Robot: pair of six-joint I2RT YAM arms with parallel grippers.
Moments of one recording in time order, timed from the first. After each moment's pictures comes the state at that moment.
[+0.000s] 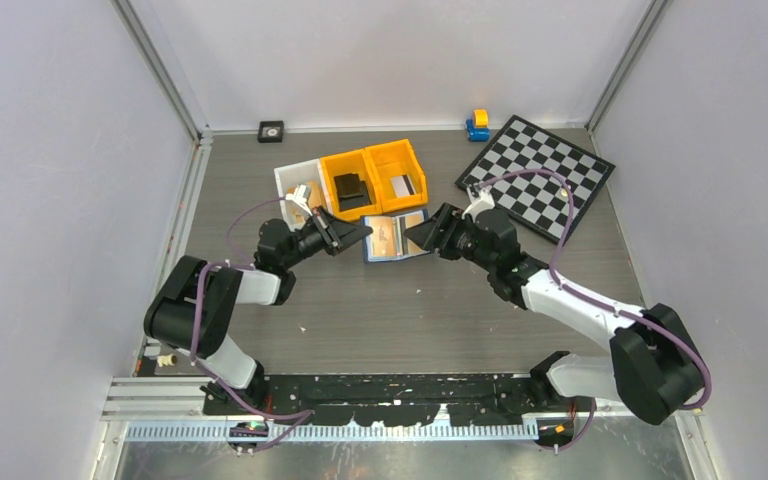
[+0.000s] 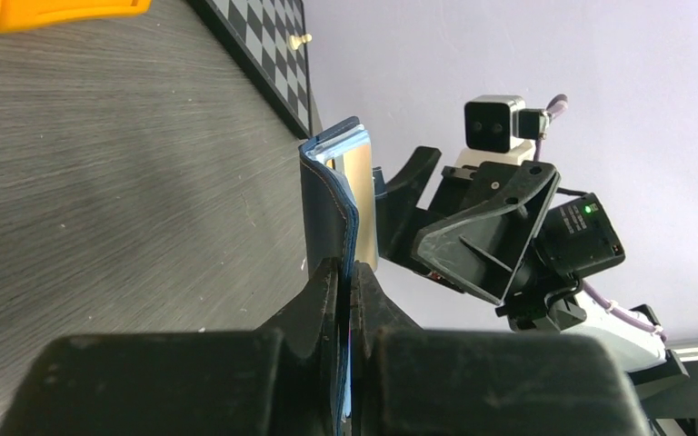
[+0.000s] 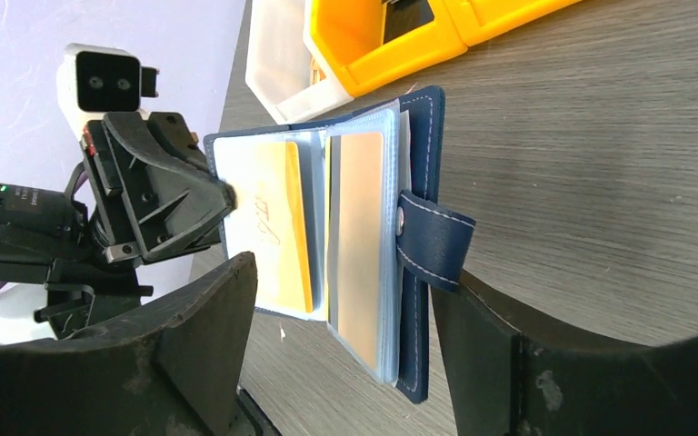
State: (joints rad) left arm -0.31 1.59 0.47 1.15 0.66 -1.24; right arm 0.56 1.22 0.61 0.33 -0.16 0.85
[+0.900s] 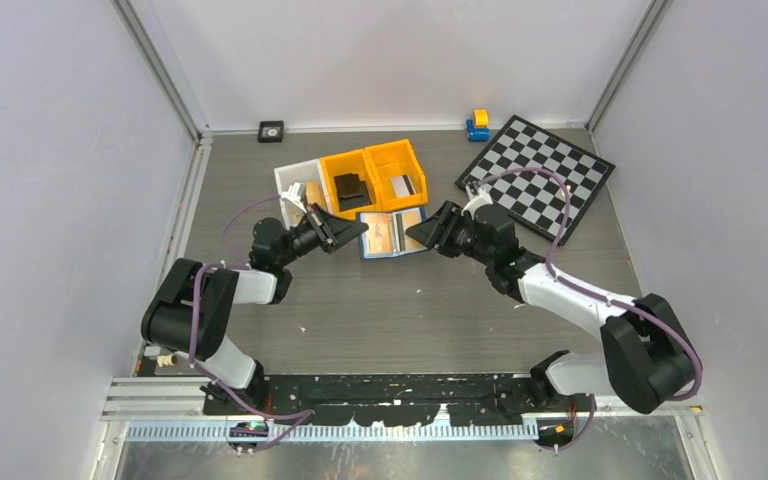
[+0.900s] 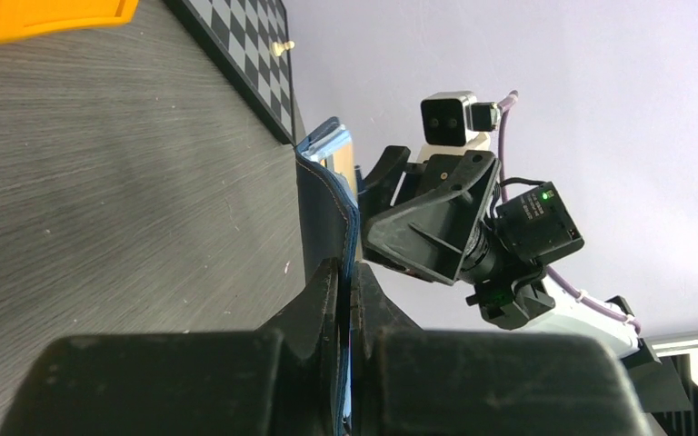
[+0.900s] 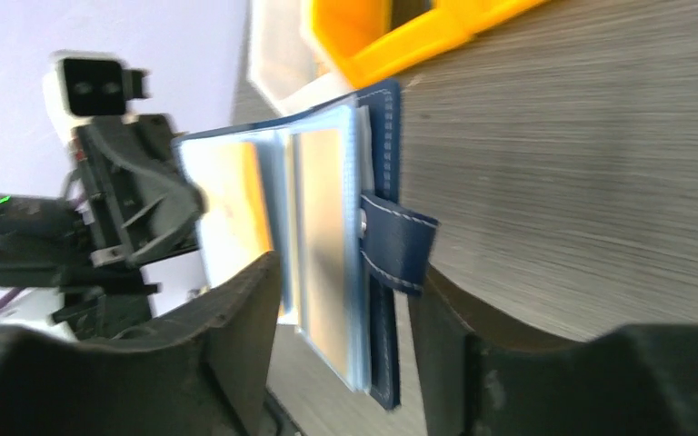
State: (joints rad) left arm -0.28 1.58 0.47 1.17 0.70 -1.28; right arm 0.52 1.31 0.64 0.38 -0.26 0.90
